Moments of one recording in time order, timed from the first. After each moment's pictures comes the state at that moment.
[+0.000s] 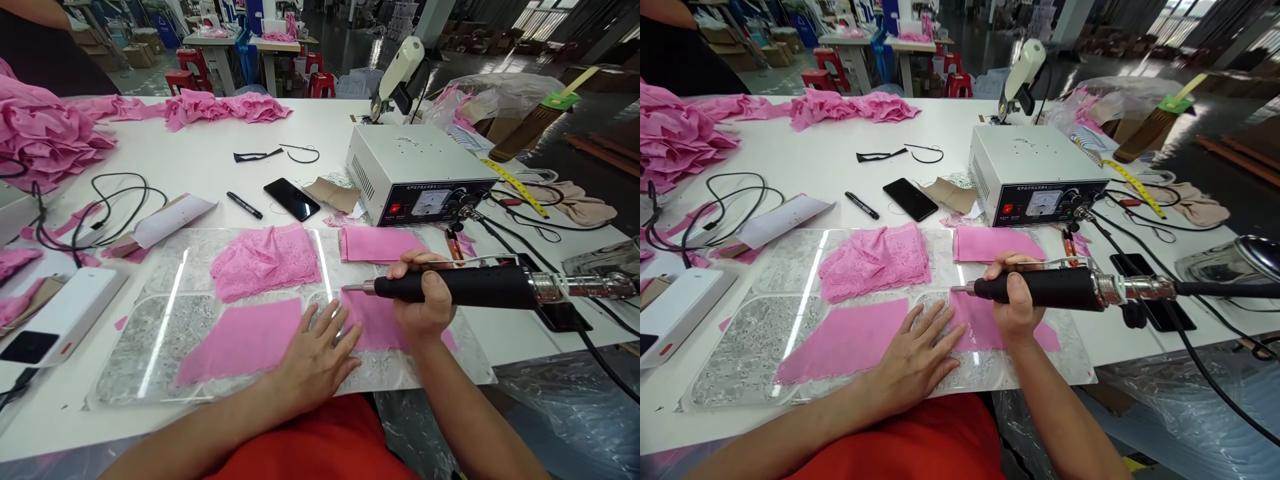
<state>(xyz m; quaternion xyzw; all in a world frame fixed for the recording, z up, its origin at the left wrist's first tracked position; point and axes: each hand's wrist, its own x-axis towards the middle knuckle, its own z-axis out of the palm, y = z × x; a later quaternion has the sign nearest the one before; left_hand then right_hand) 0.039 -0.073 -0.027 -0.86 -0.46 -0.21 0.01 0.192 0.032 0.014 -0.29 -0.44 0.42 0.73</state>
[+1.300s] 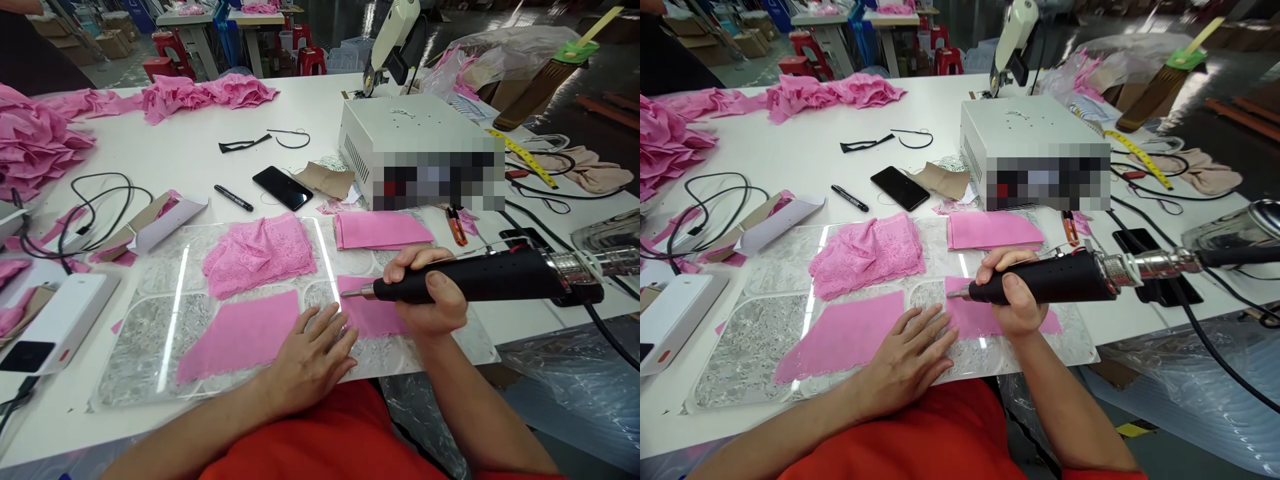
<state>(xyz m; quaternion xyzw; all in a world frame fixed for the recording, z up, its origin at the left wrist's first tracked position) 0.030 -0.079 -0.014 -0.88 -0.40 -0.24 0.00 0.200 0.021 0.020 -0.27 -0.46 0.46 0.71</state>
